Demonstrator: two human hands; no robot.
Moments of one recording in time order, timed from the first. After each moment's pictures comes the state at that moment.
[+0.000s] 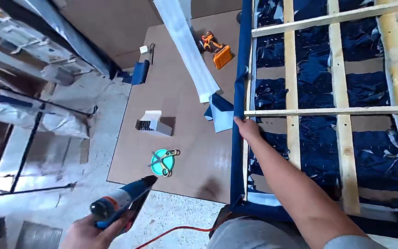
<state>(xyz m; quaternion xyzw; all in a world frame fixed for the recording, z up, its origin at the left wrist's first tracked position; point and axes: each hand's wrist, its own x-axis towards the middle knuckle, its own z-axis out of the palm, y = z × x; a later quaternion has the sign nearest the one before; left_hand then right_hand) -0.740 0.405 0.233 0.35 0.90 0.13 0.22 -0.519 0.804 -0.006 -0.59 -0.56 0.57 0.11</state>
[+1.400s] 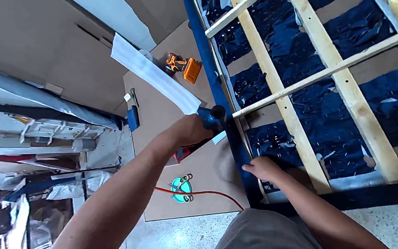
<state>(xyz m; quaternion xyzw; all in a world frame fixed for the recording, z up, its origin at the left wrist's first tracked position) -0.645 0.823 0.170 0.58 0.70 -0.29 0.28 -0.437 0.702 -0.024 -0.49 -0.61 0.62 -0.06</state>
